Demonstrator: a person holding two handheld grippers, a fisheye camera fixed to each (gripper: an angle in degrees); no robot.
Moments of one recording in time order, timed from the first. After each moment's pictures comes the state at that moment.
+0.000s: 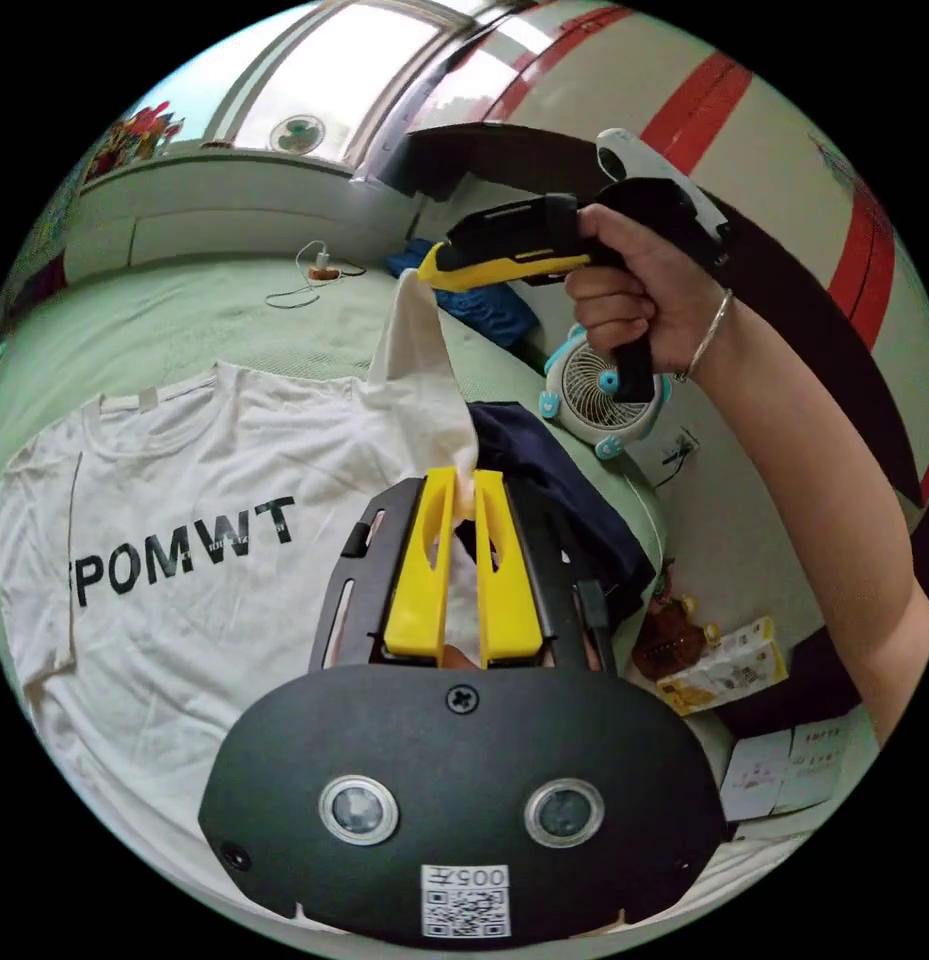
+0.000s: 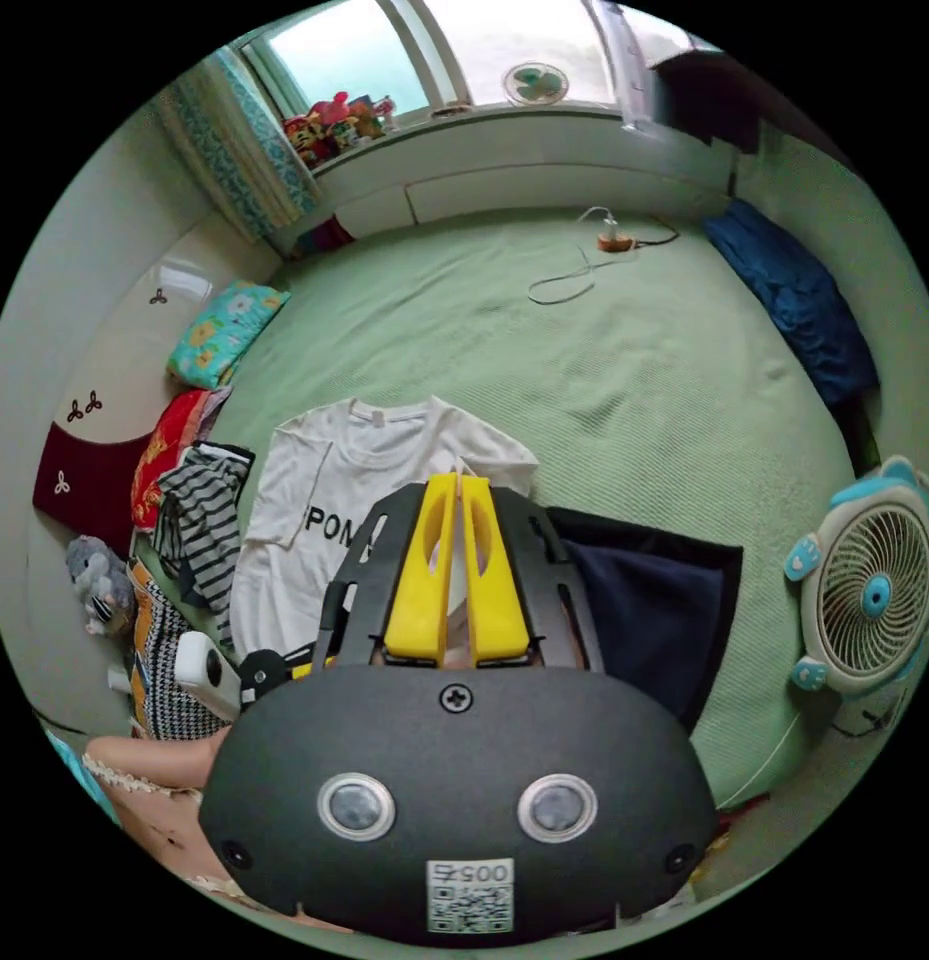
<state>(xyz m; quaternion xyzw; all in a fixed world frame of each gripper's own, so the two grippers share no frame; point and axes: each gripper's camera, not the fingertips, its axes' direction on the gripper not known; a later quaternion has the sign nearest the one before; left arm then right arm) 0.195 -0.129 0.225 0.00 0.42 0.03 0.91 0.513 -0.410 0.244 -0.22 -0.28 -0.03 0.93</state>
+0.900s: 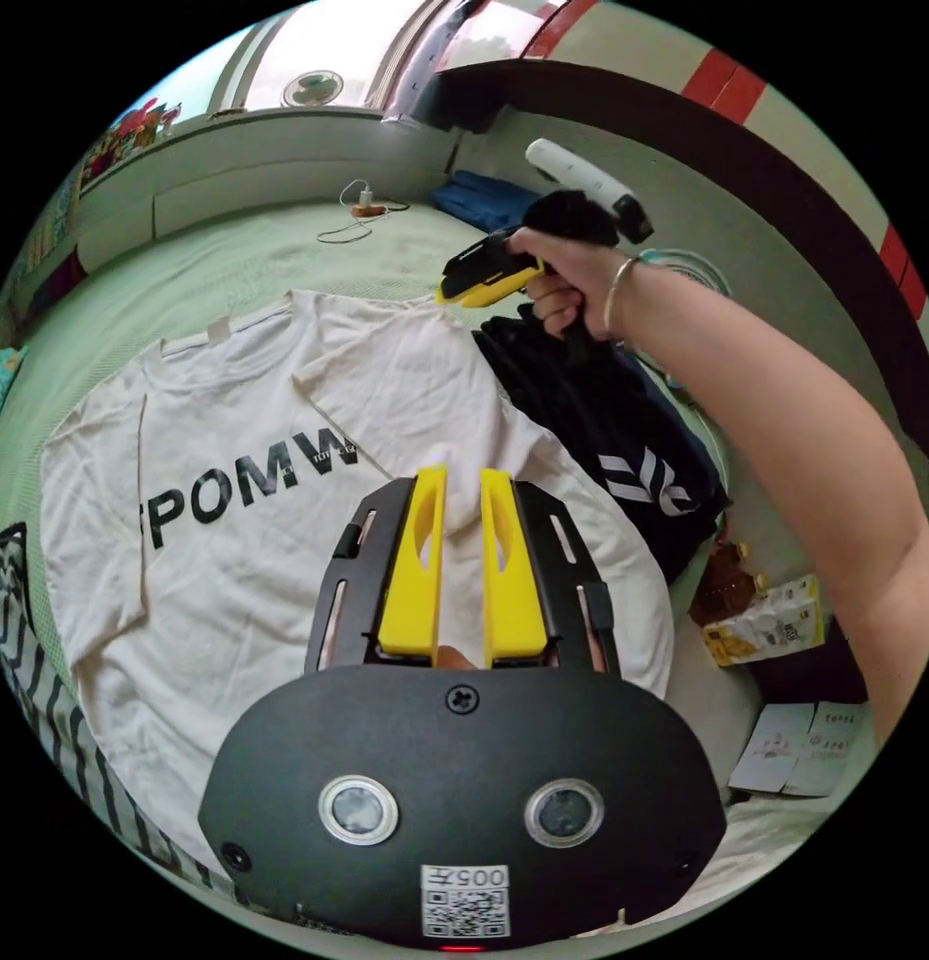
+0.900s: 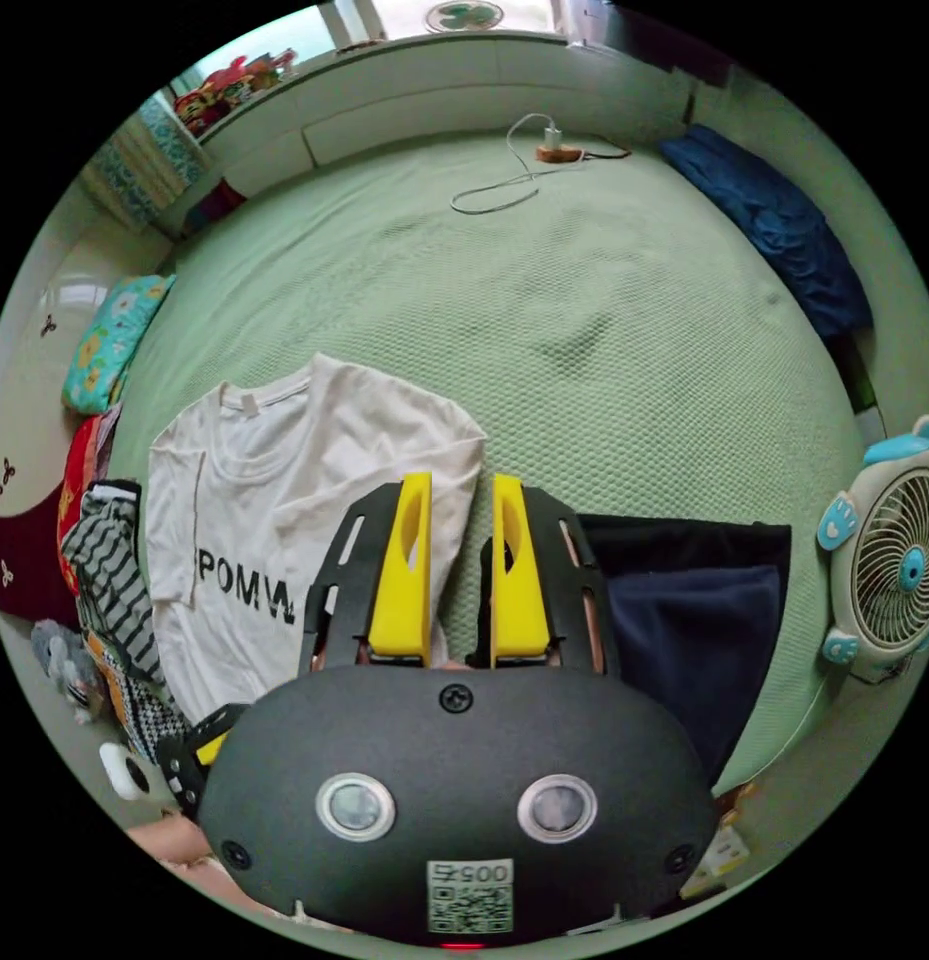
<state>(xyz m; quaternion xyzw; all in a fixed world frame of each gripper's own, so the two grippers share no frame) 0.152 -0.137 0.266 -0.07 0.34 0.09 0.93 0.429 -0.387 0.348 -0.31 -0.17 0.03 0.94</state>
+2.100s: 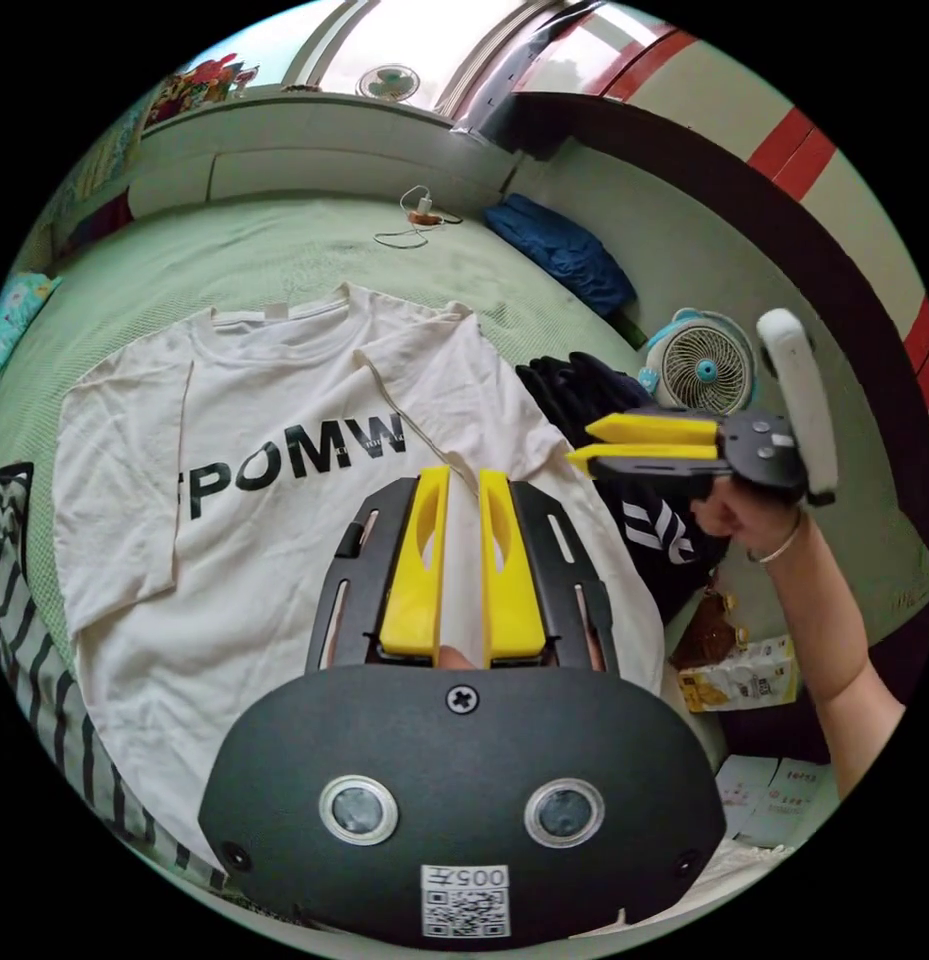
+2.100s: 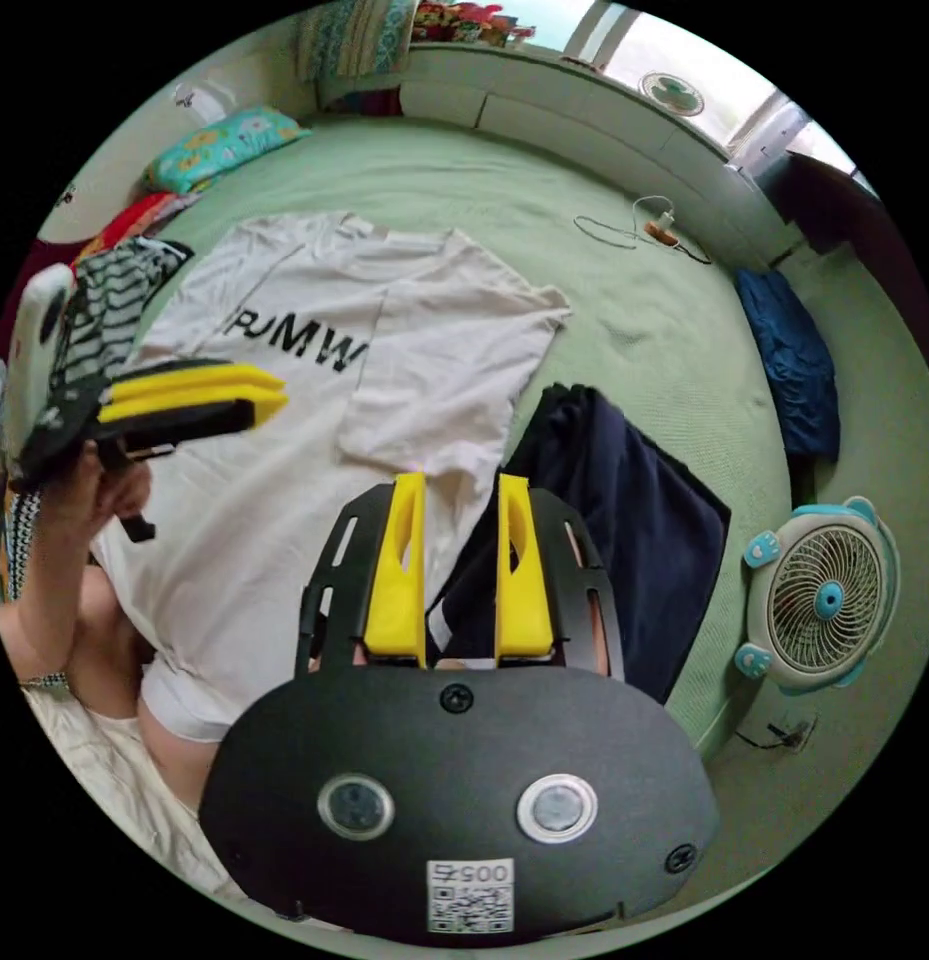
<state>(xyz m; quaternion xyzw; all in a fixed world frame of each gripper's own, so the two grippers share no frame) 0.038 -0.144 0.284 -0.08 0.32 0.03 0.94 0.224 -0.330 0.206 -0.26 -0.13 -0.22 0.93</state>
